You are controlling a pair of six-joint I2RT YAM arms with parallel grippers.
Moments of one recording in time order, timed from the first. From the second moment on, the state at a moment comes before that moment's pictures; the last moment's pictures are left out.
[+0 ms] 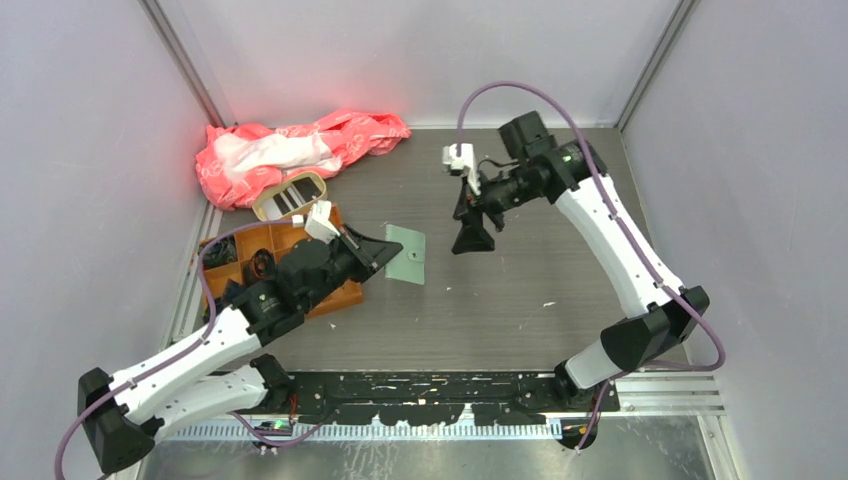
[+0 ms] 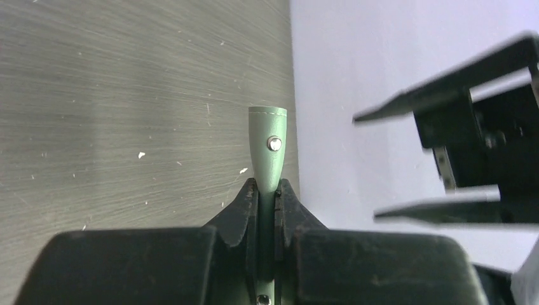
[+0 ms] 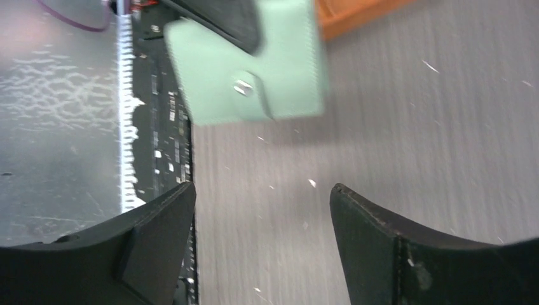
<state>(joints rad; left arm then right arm) -0.86 0.83 0.66 -0.02 -0.17 -1.14 0.42 1.52 1.75 -1.28 -0.86 -0.75</state>
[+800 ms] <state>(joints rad) -0.87 1.05 0.87 -0.28 -0.21 -1.36 0.66 1.57 1.57 -0.99 -0.64 -0.43</state>
